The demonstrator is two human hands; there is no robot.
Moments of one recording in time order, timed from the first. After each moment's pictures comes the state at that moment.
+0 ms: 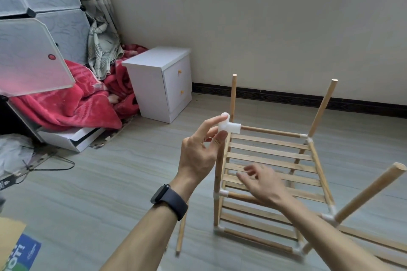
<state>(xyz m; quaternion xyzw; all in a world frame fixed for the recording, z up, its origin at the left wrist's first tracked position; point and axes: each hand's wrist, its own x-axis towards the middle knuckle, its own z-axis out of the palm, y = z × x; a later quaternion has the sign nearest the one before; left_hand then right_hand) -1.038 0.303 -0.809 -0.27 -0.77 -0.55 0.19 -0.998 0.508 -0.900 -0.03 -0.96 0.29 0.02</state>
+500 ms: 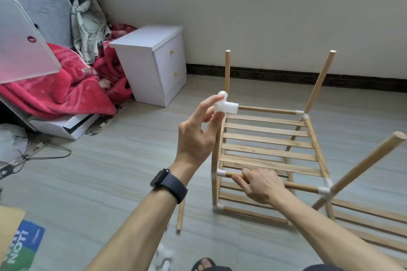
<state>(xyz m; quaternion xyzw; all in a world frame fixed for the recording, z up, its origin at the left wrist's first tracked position) -1.034 0.316 -0.818 -0.27 -0.77 -0.53 0.23 -0.986 0.518 -0.969 0.02 -1.00 0.04 -0.04</state>
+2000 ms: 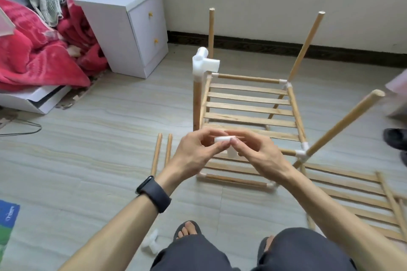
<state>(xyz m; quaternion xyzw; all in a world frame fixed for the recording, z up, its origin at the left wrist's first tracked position) -0.973 0.312 -0.882 -0.23 -0.76 -0.59 -0.16 -0.916 0.512 -0.890 0.02 -0.82 0.57 0.00</state>
